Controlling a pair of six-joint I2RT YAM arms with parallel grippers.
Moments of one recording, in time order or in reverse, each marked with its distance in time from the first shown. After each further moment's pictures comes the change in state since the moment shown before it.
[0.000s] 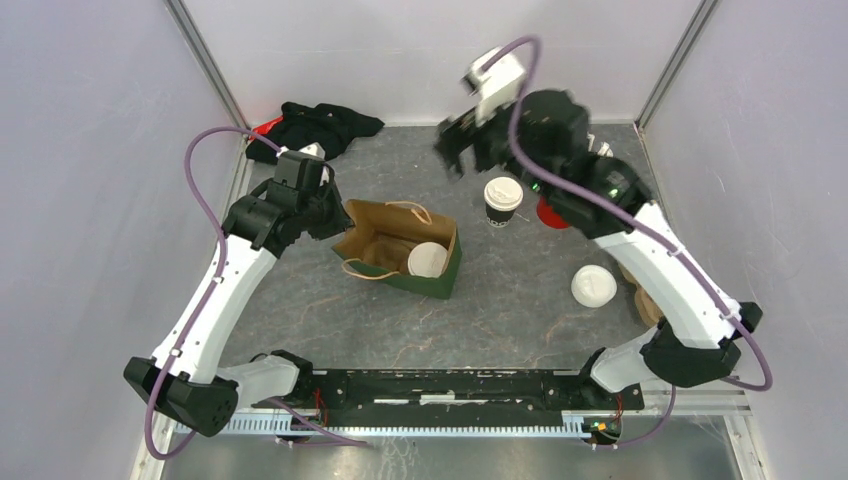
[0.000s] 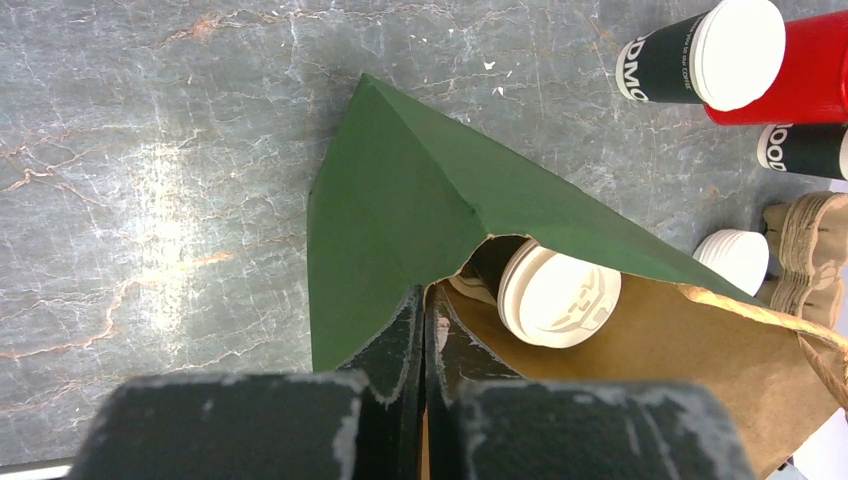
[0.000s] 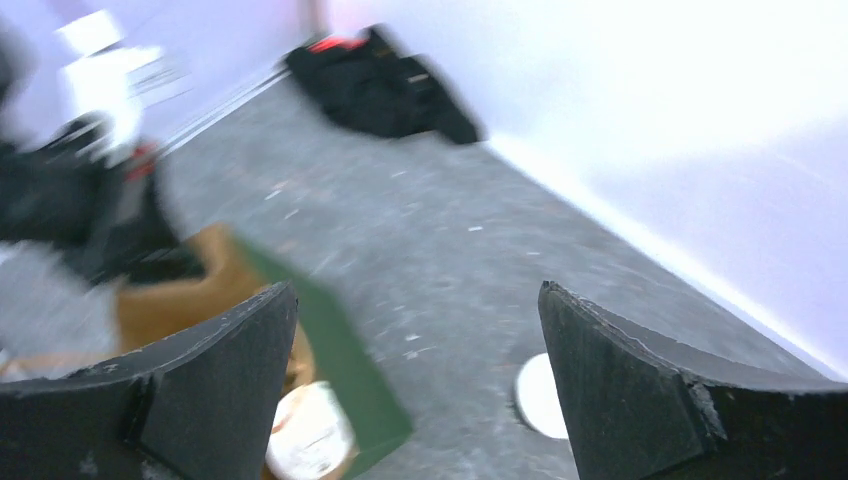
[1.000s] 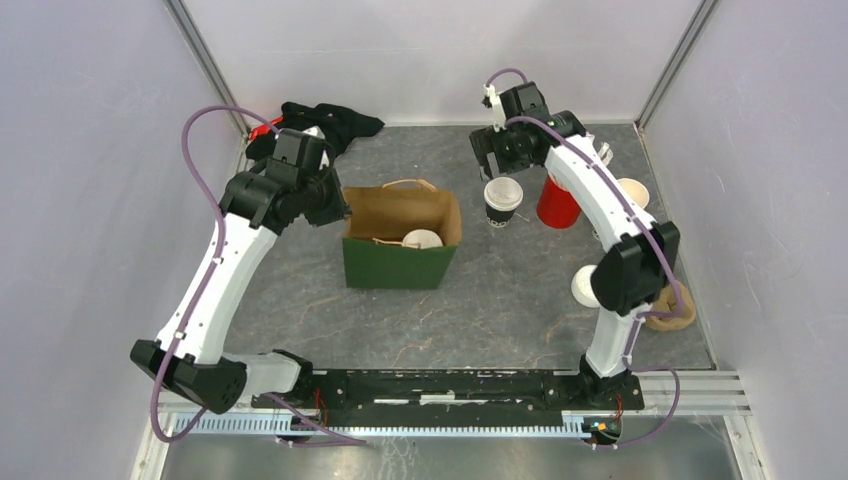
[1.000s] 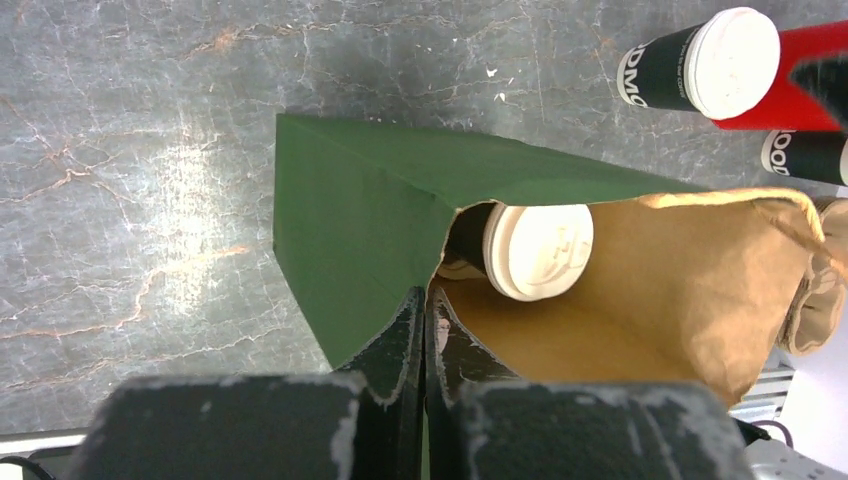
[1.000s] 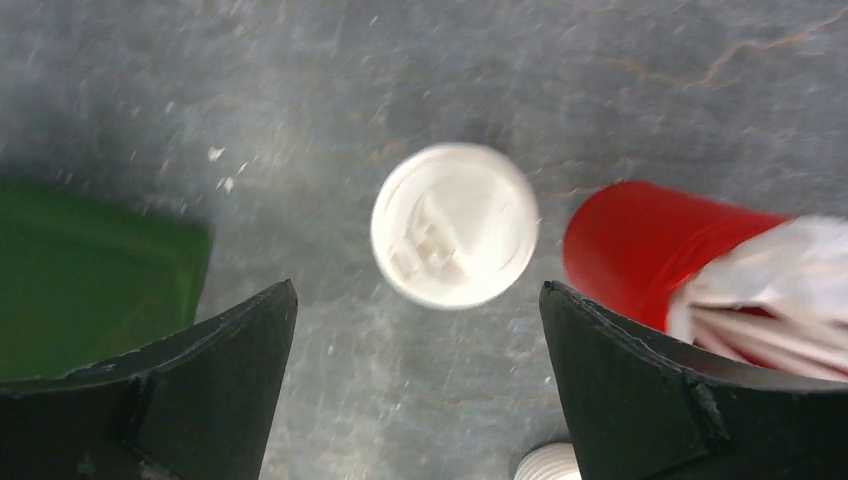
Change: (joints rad) left arm 0.001 0.087 0.182 -0.135 -0.018 0.014; right arm -0.507 0.445 0.009 -0.260 -0.110 0.098
